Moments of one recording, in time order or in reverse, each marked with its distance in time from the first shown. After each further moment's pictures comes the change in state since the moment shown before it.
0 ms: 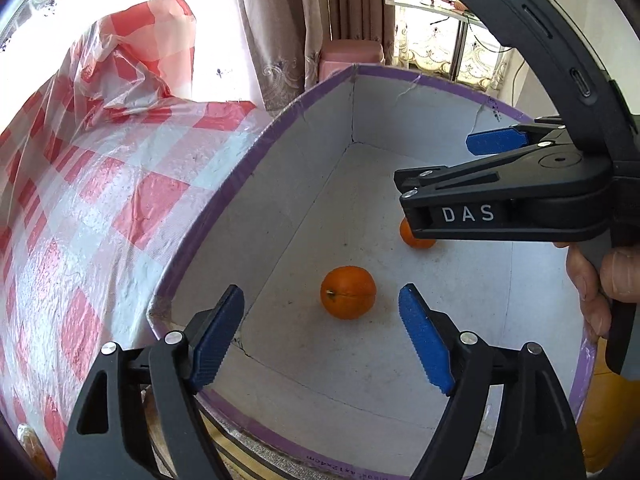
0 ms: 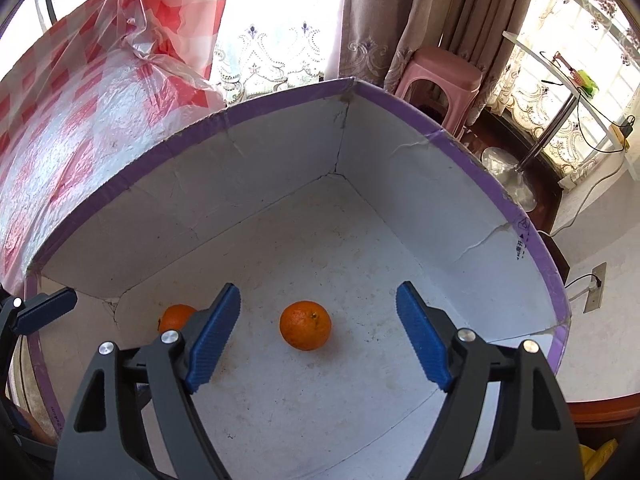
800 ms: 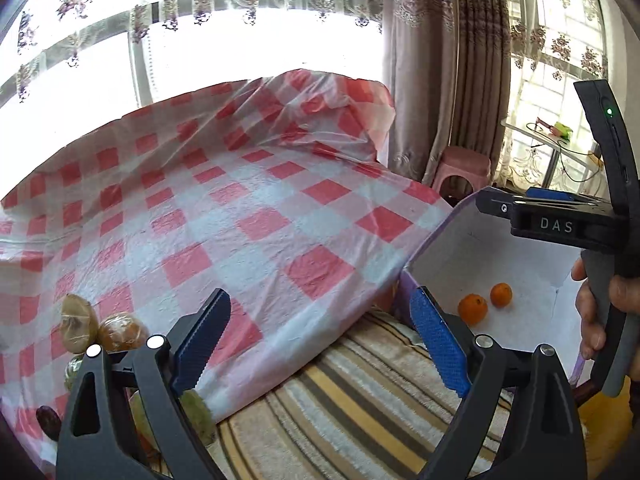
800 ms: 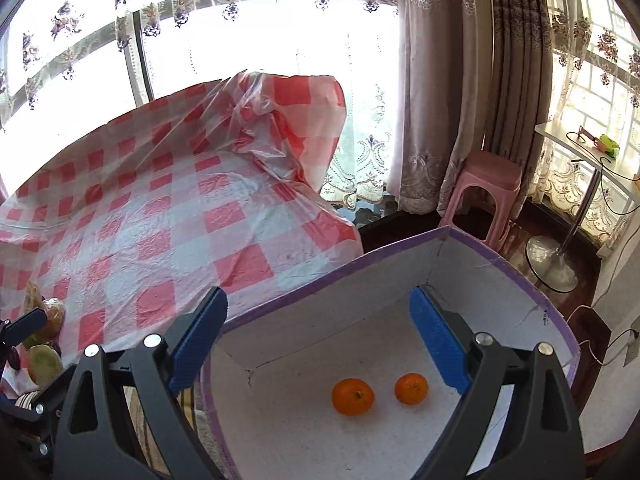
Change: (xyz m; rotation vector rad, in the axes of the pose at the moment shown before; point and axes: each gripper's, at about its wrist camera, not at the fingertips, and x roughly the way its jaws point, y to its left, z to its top) left arm -0.158 0.102 -0.101 -0.365 -0.301 0.288; right arm -0.120 0.086 -0.012 -0.098 -0.358 0.239
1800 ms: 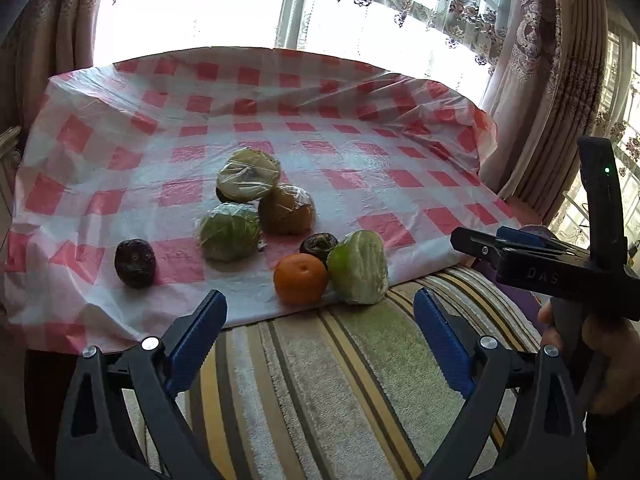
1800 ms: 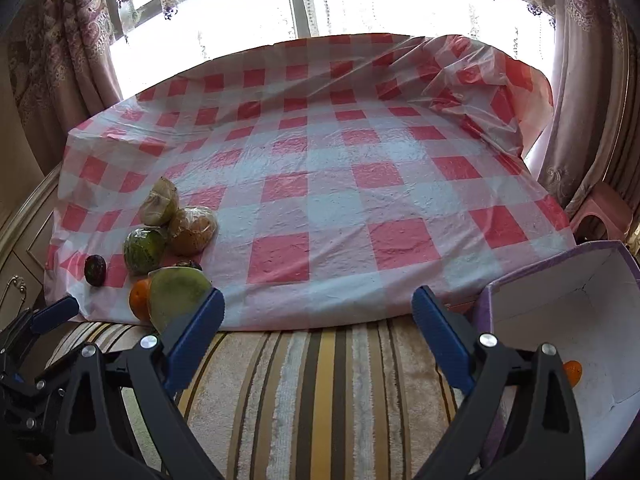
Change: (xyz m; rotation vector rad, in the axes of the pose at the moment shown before) left arm -0.095 0.122 -0.107 -0.382 0.018 0.141; right arm 0.000 0.182 -0.057 -0.258 0.124 0.350
